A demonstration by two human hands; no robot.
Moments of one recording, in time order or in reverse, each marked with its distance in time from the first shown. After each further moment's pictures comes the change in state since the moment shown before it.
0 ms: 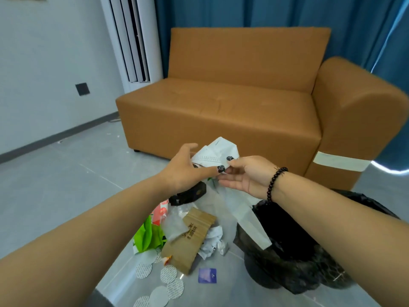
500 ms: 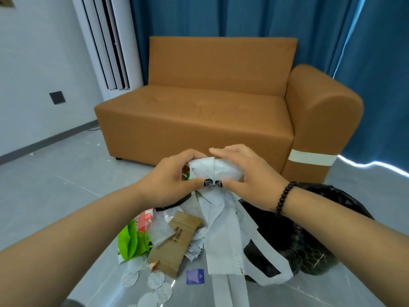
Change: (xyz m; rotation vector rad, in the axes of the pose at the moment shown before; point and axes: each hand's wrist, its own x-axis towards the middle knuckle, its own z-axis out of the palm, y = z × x) left_hand -0.034 0.017 -0.002 0.197 -0.176 0.408; right_hand -0.070 0.004 -0.027 -1.220 0.121 -0.747
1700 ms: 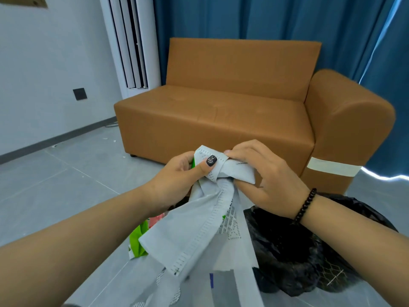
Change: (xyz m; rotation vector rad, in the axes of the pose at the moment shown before) left_hand -0.017 0.007 -0.005 -0.693 0.037 -0.161; right_hand 0.013 0.001 0.011 -0.146 0.250 -0.471
